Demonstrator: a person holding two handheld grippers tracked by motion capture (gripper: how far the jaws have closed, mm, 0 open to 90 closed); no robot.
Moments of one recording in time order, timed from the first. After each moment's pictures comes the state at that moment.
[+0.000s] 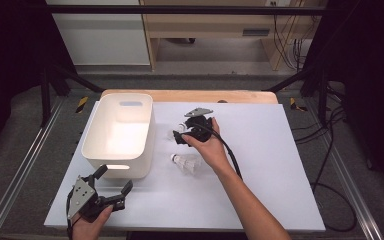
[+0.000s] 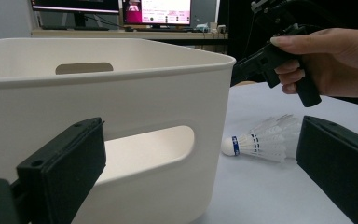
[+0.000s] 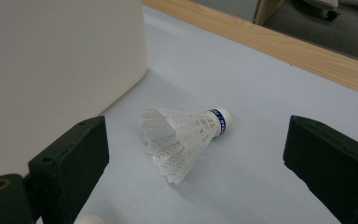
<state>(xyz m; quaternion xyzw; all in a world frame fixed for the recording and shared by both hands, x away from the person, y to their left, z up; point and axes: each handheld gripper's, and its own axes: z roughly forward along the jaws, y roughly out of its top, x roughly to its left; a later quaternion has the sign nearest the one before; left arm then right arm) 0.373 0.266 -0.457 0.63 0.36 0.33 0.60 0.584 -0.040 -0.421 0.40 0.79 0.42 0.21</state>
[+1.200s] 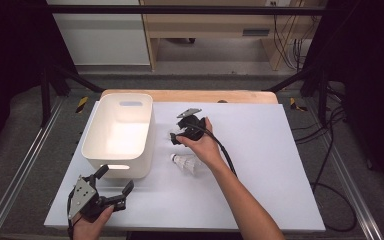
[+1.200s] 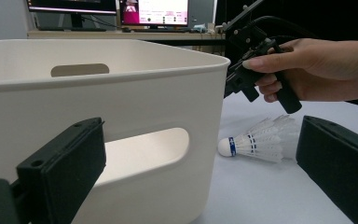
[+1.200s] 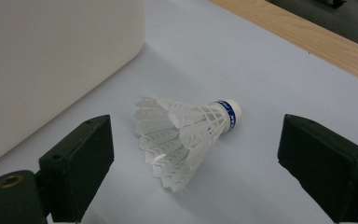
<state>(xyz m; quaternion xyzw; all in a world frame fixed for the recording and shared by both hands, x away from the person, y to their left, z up) 0.373 0.264 -0.457 0.64 0.36 0.33 0.60 0.601 -0.020 -0.437 0.38 0.82 0.37 0.21</state>
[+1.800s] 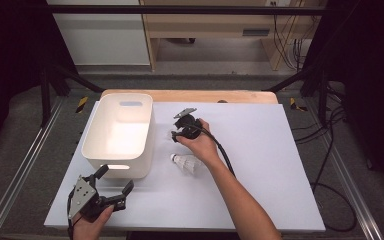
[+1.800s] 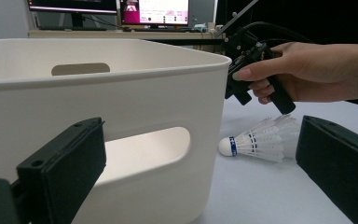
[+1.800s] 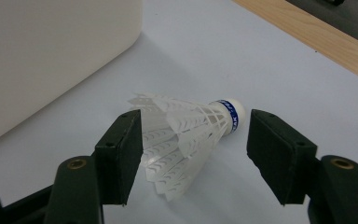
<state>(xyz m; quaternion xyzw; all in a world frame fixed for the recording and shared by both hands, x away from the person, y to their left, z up) 0.374 0.264 -0.457 0.63 0.36 0.33 0.60 0.610 -0.012 -0.444 0.37 0.84 0.34 0.22</state>
